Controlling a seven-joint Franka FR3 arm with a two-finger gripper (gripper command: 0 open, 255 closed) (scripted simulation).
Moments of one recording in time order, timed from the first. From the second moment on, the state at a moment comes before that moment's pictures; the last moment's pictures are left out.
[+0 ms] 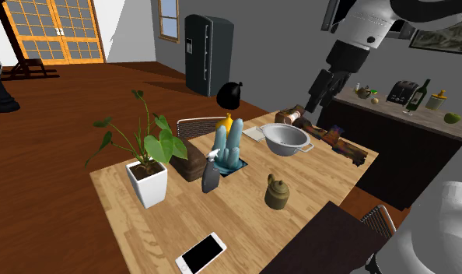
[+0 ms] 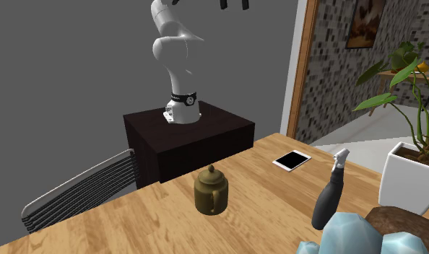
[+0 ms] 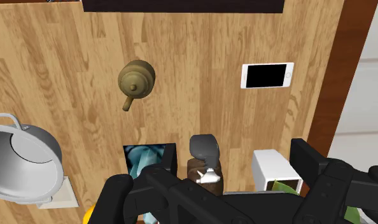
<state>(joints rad) 0.00 -0.83 0.01 -2.35 0.08 1.70 -0.05</state>
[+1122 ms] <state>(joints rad) -0.06 -0.52 -0.09 -2.56 0.05 2.17 -0.13</state>
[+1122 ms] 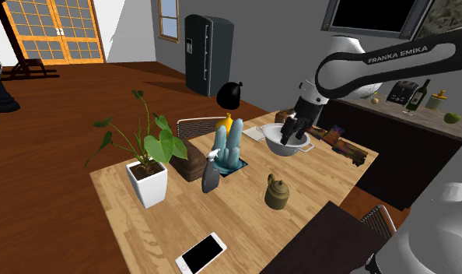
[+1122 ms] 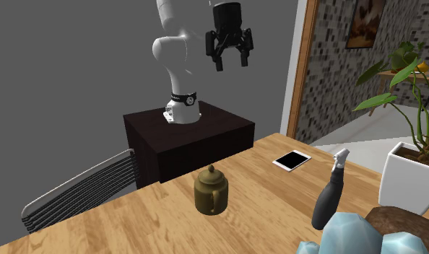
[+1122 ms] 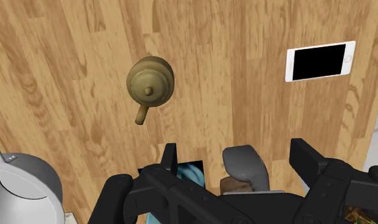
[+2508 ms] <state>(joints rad) -0.12 0.28 -0.17 -2.38 0.33 2.69 -0.41</state>
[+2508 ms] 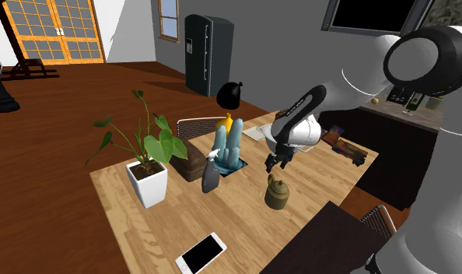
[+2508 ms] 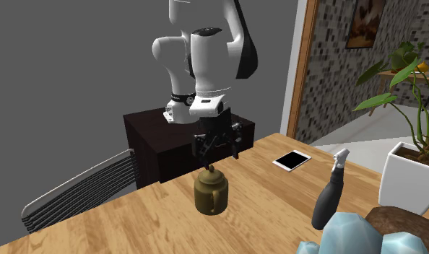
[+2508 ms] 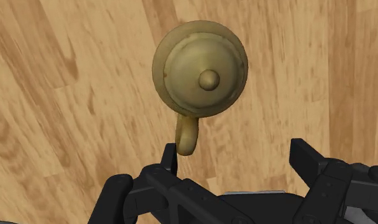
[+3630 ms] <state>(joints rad) -0.23 0.59 -0.09 -2.20 0.45 2.81 -0.53</state>
